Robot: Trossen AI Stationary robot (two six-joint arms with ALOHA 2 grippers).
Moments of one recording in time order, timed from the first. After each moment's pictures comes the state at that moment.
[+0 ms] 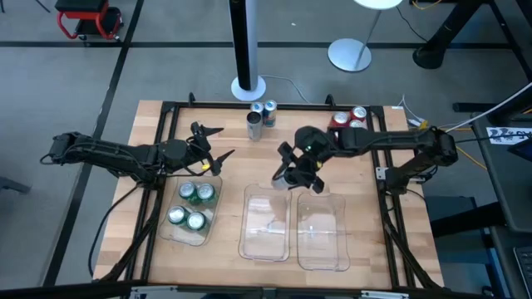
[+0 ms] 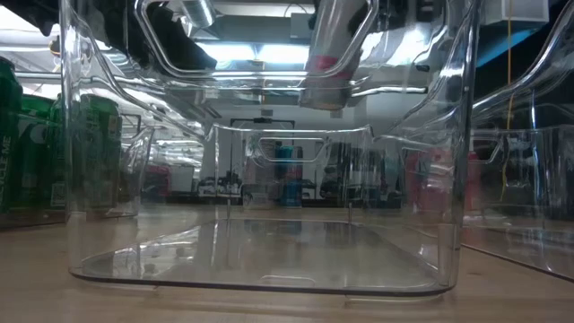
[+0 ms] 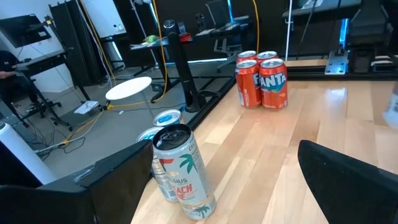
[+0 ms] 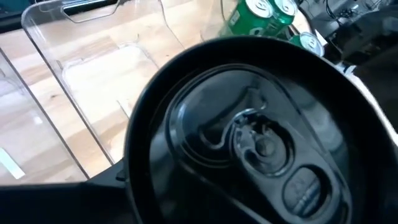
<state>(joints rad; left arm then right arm) -0.02 0.84 0.46 0.19 -0.62 0.13 -0.02 1.51 1.34 -0.58 -0.40 -0.88</state>
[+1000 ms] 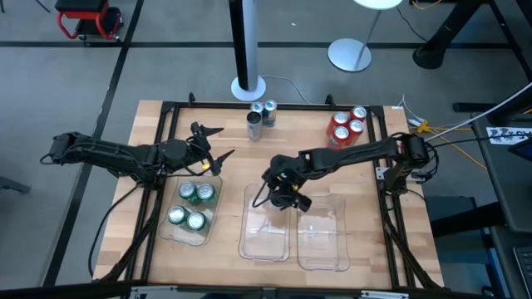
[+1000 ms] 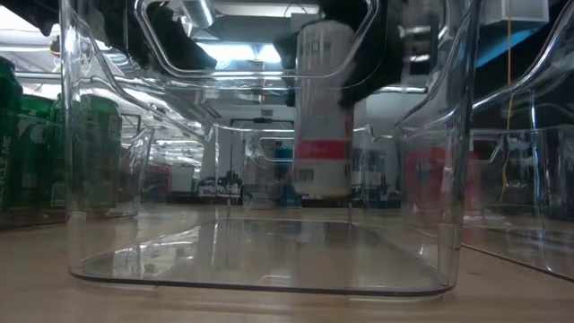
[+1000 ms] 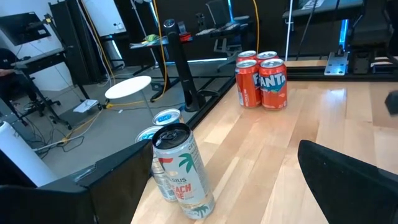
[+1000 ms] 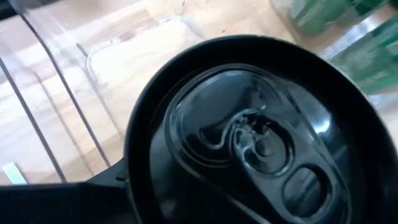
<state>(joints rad) -0.02 0.84 0.46 0.19 -0.62 0.12 0.07 1.79 1.34 -0.50 -0.44 -0.83</state>
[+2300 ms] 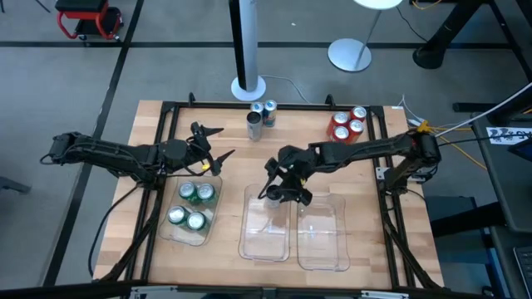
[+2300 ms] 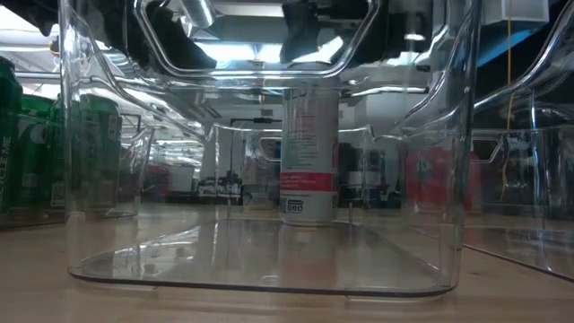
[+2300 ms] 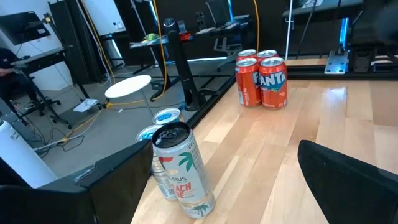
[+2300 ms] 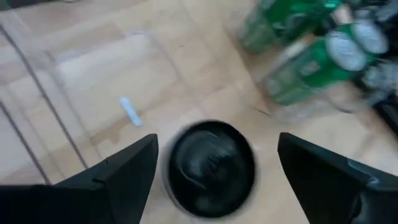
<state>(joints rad) -0.02 0.84 0.46 0.18 -0.62 0.12 0.04 1.67 1.34 -0.48 -0.35 -0.87</state>
